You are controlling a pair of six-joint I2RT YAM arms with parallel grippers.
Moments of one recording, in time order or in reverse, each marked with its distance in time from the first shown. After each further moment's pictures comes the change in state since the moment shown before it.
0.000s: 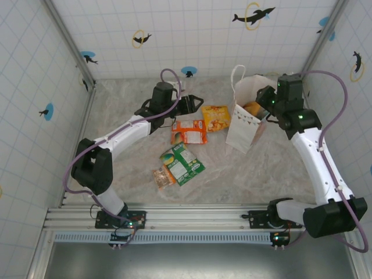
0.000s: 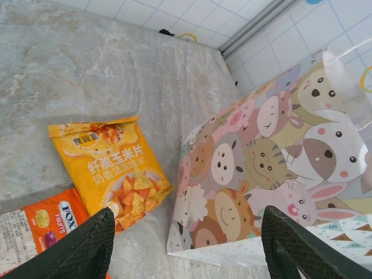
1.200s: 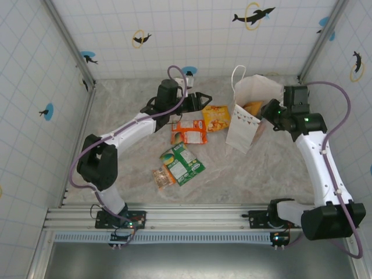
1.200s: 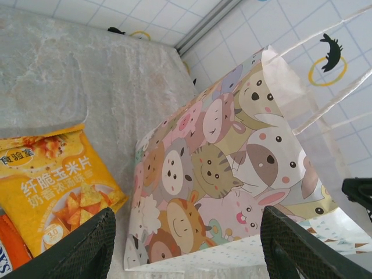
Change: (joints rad) left arm -0.029 0.063 0.060 0.083 0.096 -0.032; right arm -0.103 -0.026 -0.073 -0.184 -0.126 -0.030
